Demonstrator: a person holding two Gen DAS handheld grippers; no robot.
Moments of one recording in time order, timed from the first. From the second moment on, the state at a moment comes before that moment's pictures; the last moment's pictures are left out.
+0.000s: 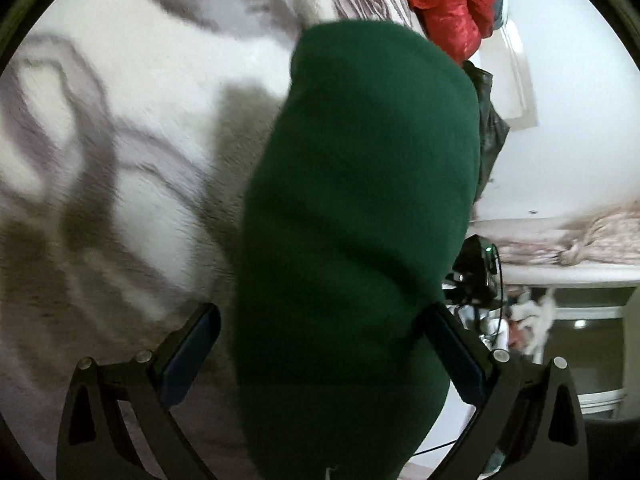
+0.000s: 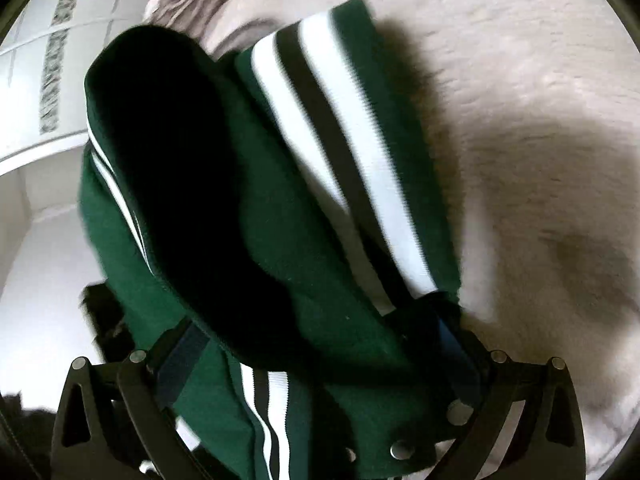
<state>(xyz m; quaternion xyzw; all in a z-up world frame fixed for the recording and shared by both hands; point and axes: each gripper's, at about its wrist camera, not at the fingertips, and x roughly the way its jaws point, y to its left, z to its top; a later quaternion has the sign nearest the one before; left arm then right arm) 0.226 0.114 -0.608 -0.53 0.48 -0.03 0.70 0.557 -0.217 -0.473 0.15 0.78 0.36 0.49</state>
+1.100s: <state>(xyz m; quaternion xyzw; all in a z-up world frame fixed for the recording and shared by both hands) 0.275 0.123 -0.615 -0.47 0.54 -0.16 0.68 0.448 -0.250 -0.439 0.29 0.74 0.38 0.47</state>
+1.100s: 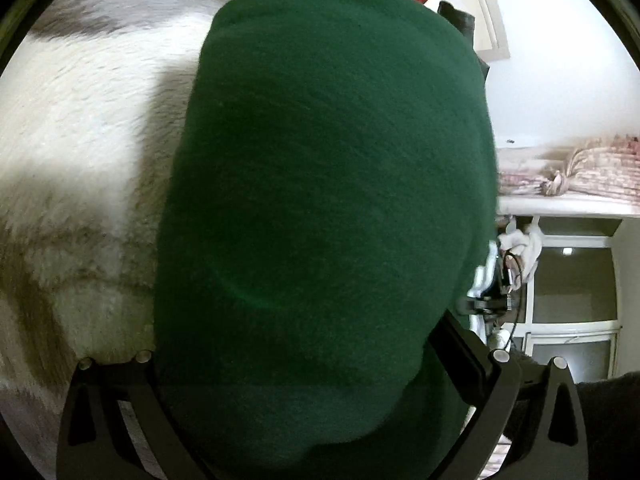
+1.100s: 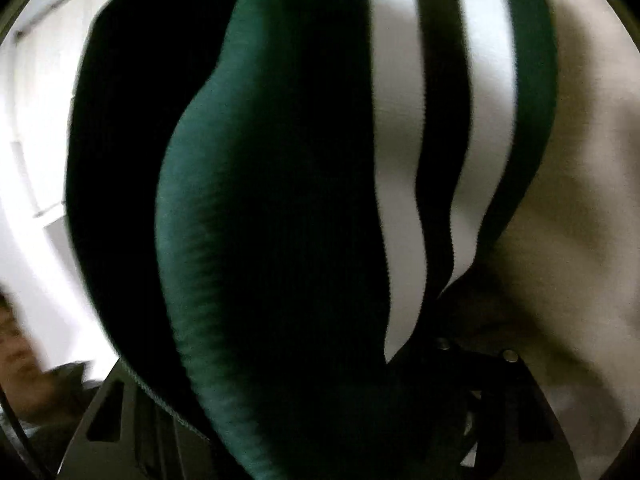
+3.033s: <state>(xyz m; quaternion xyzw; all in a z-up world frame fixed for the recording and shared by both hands) 0.734 0.090 -0.512 -0.27 0.57 -0.27 0.72 0.739 -0.196 -0.252 0.38 0.62 0.16 0.67</state>
